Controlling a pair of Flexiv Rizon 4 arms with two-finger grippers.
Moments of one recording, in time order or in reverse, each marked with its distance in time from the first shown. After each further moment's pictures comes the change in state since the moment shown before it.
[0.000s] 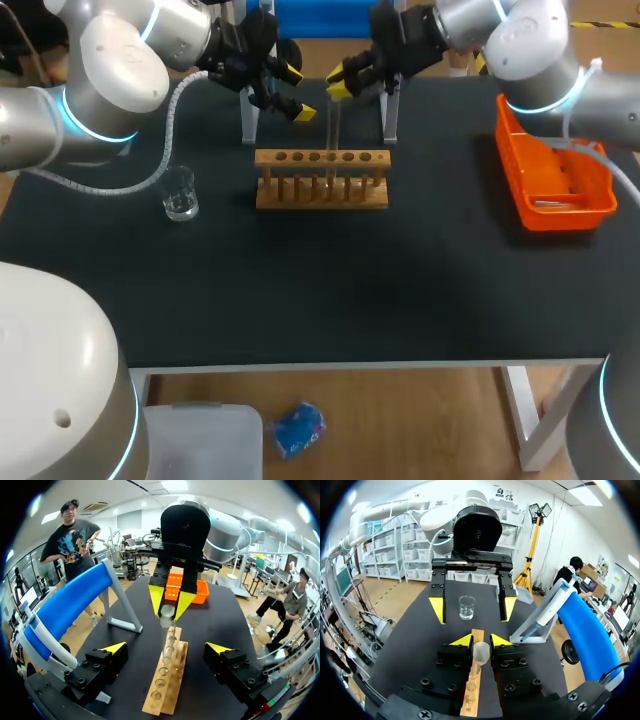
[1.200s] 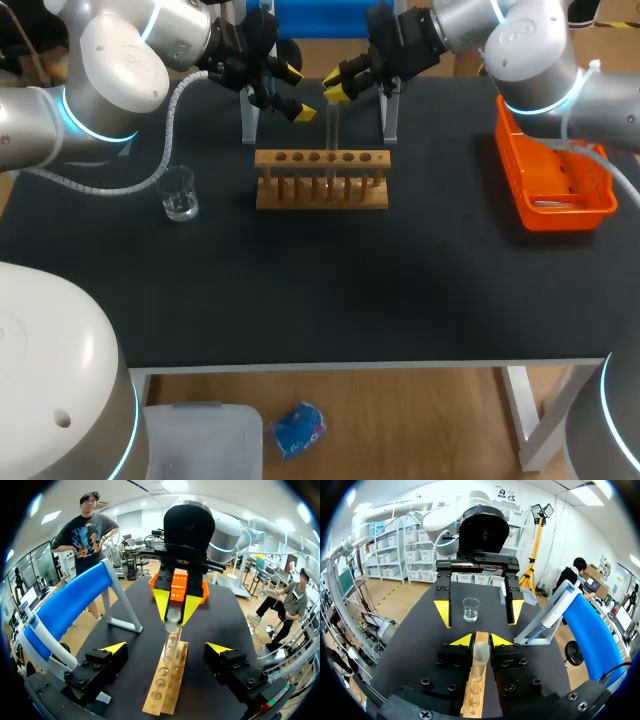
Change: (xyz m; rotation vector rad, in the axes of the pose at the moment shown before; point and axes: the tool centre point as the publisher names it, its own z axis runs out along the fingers) left arm 0.000 0.000 0.000 0.000 0.000 0.000; right arm 0.010 0.002 0.006 -0.011 0.030 0.006
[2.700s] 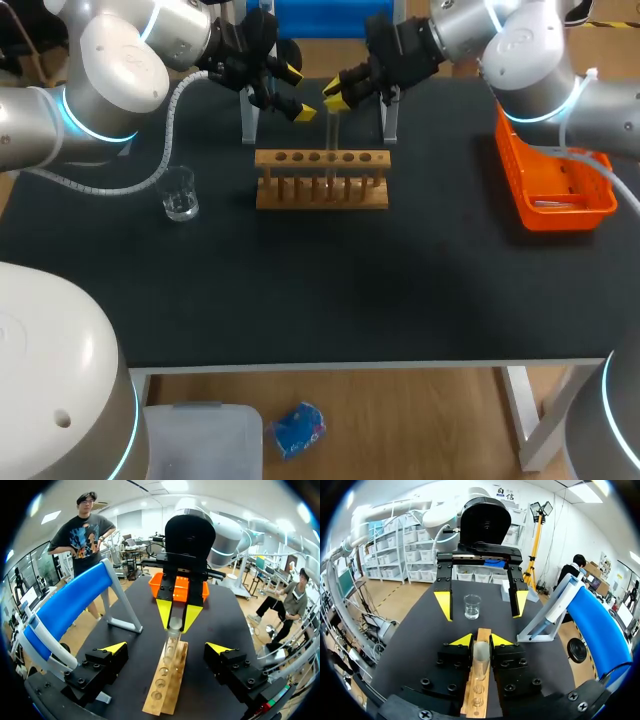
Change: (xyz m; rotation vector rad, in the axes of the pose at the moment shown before) left arm 0.000 0.000 0.000 0.000 0.000 0.000; right arm 0.004 -0.013 0.007 0.006 0.006 0.021
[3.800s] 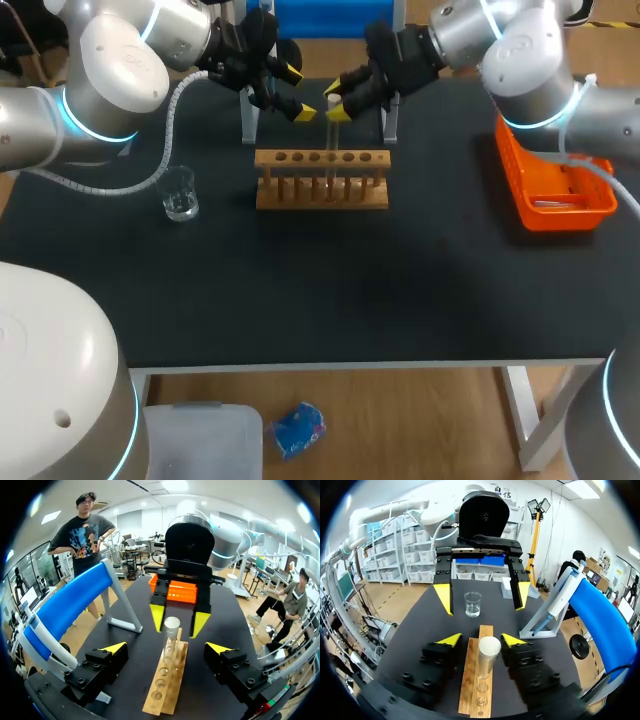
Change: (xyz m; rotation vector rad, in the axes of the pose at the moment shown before) left arm 0.000 0.000 0.000 0.000 0.000 0.000; right arm 0.003 -0.008 0.004 -0.007 -0.002 0.026
